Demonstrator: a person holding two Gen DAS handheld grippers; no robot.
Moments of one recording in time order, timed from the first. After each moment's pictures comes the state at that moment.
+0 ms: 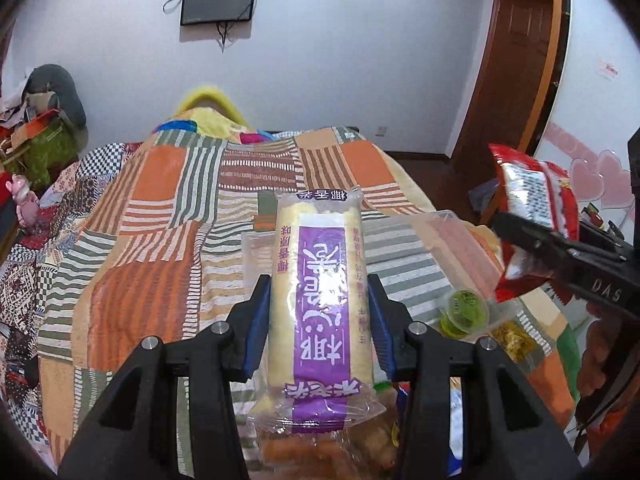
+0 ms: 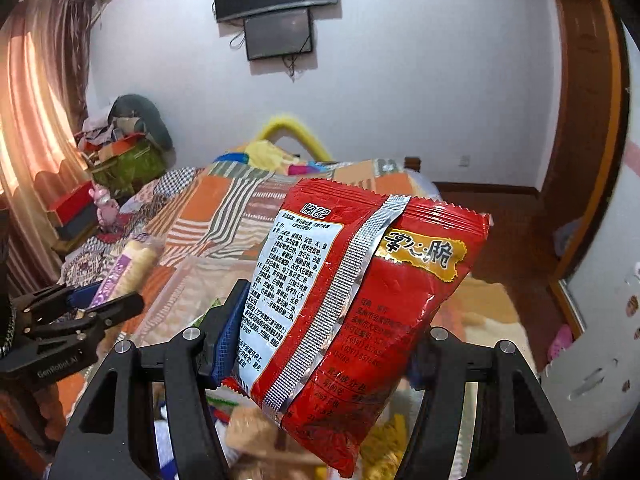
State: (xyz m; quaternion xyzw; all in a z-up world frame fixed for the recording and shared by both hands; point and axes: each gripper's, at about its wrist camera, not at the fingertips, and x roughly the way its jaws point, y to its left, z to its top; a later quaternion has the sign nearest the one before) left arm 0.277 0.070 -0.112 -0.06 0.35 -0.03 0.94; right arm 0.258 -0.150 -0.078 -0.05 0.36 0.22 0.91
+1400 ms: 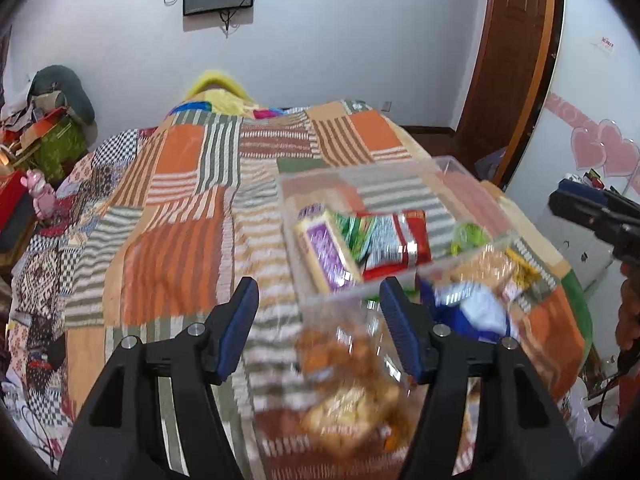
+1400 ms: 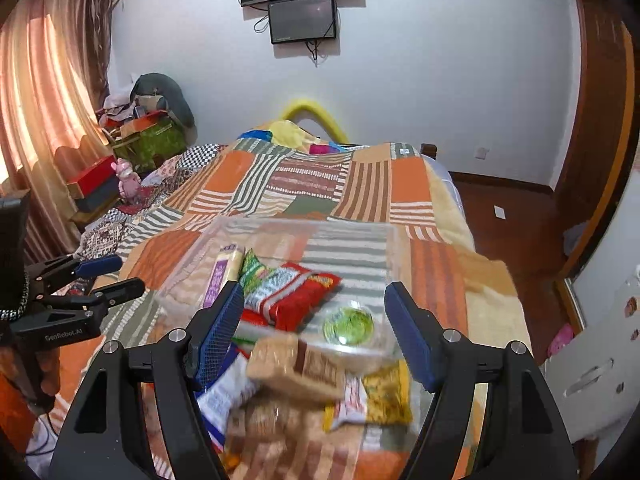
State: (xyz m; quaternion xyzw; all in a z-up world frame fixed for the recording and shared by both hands) left arm 0.199 0.090 -0.121 -0.03 0.38 -0.03 0.92; right arm 0.217 -0.176 -0.061 -0.07 0.38 0.25 0.89
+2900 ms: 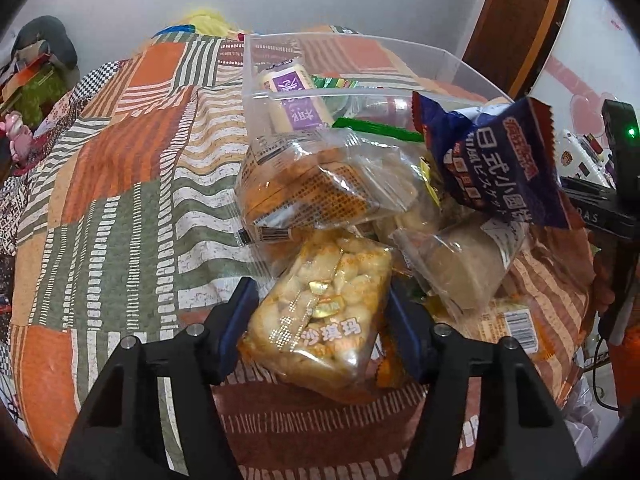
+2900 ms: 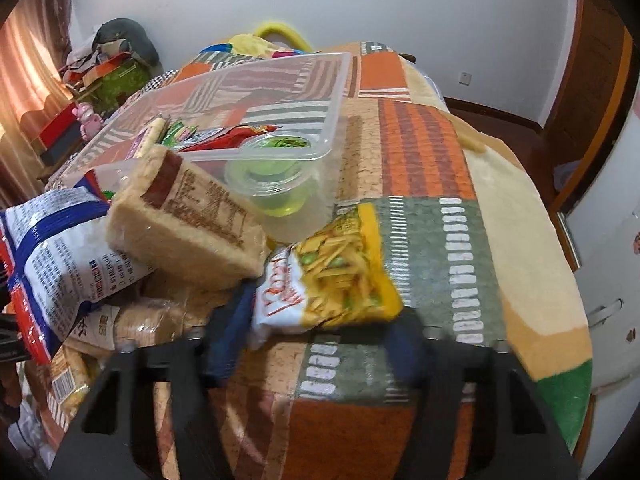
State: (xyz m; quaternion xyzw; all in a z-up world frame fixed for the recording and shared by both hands) left arm 0.171 0.064 -0.222 -0.05 0.46 -0.05 0.88; right arm 0.210 -0.210 -0.161 -0.09 0.49 0.20 0.84
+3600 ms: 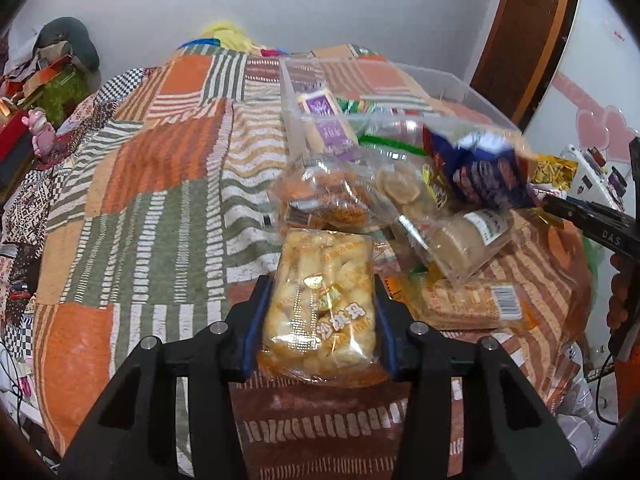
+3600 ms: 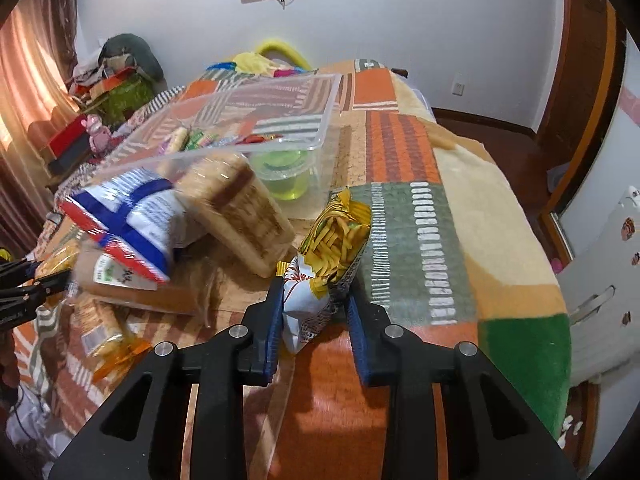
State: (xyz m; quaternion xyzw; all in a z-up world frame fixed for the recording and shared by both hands) left arm 0.130 0.083 -0.193 -0.06 0.43 -0.02 0.90; right arm 0.180 -0.230 -0.134 -0.08 0.46 0.20 0.86
